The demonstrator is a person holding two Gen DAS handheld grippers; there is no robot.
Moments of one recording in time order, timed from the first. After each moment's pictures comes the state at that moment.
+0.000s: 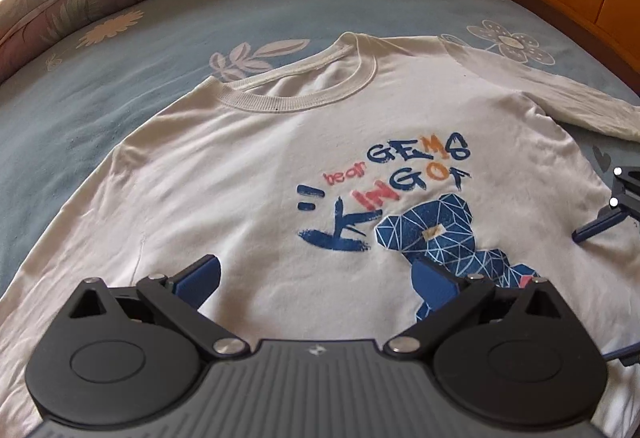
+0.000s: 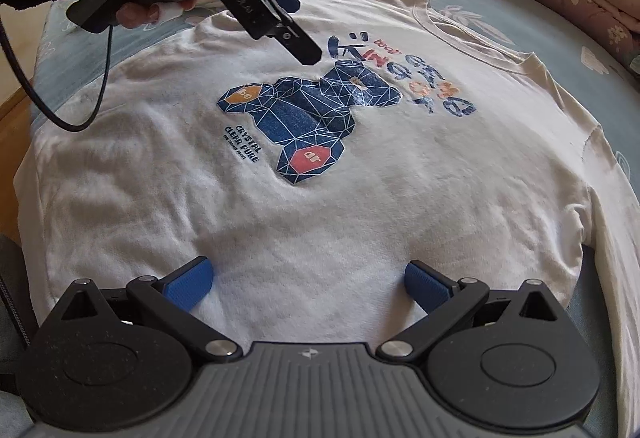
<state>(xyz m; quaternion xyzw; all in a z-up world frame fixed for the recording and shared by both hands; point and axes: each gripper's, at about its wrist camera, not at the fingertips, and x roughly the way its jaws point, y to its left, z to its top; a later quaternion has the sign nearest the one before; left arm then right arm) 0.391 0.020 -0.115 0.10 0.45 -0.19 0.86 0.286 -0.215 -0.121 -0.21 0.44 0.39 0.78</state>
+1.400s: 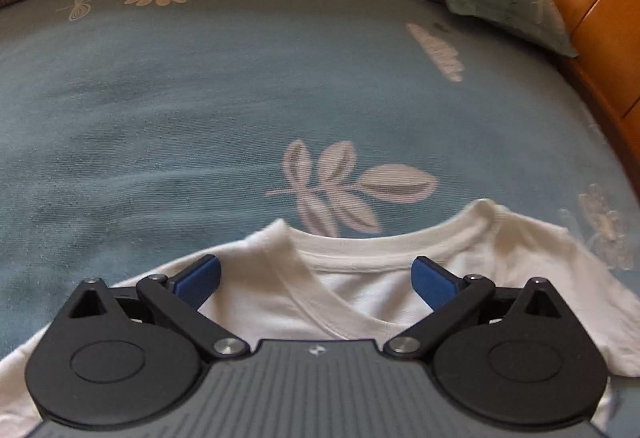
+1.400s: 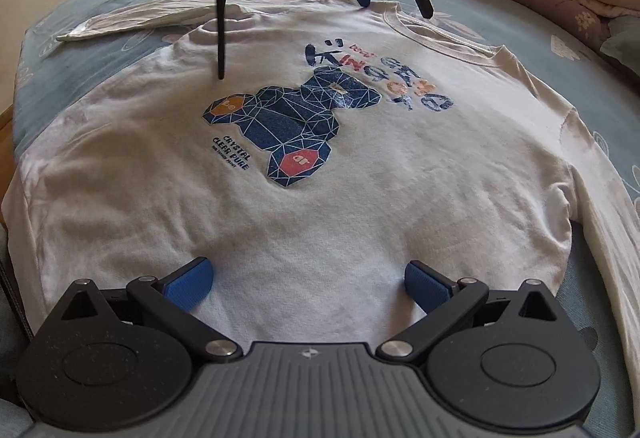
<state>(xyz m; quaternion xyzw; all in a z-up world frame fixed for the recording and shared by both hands) 0.548 0.024 -0.096 -0.09 0.48 -0.12 0.87 0.276 -0.215 -0.117 -0.18 0.43 0.34 0.81</state>
